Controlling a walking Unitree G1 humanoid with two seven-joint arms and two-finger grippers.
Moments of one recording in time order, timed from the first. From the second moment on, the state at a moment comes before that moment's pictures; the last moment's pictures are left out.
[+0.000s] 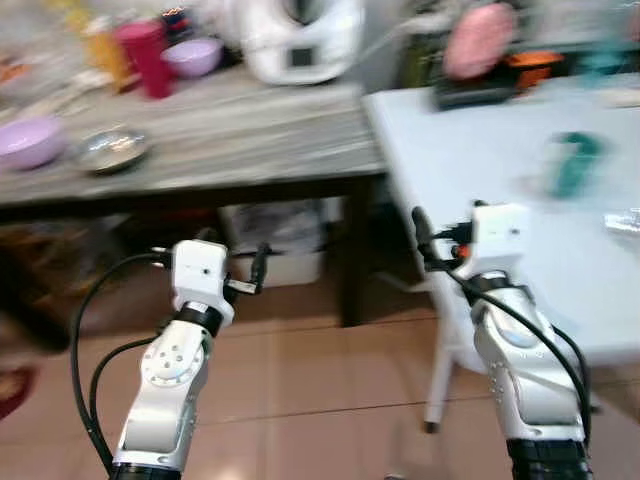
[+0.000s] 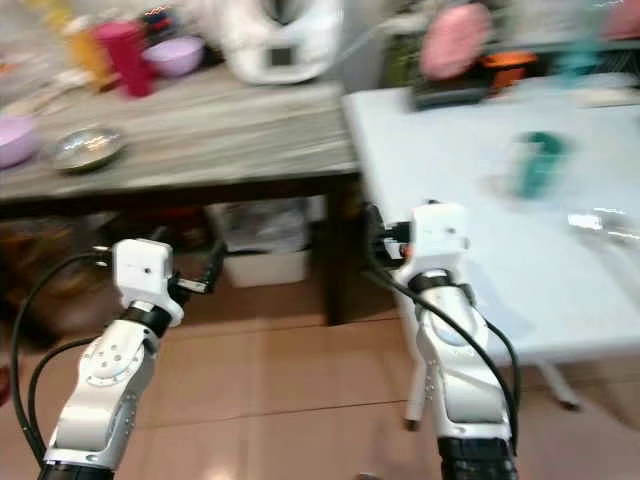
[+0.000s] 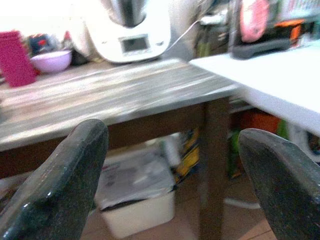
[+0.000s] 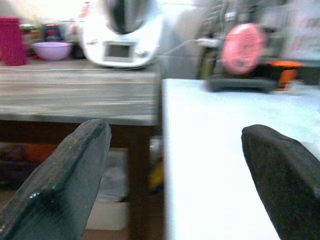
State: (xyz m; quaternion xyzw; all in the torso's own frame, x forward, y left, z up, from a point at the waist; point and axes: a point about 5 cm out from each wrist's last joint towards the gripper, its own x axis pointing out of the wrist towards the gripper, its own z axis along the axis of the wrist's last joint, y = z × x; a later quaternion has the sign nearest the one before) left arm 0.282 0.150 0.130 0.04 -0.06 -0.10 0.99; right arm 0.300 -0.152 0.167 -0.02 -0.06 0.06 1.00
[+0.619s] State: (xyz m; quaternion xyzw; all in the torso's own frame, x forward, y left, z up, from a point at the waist) left arm 0.281 0.158 0.129 0.05 -0.05 -0.08 0.99; right arm 0.298 -0.128 0.166 -0.02 -0.07 0.10 0.99
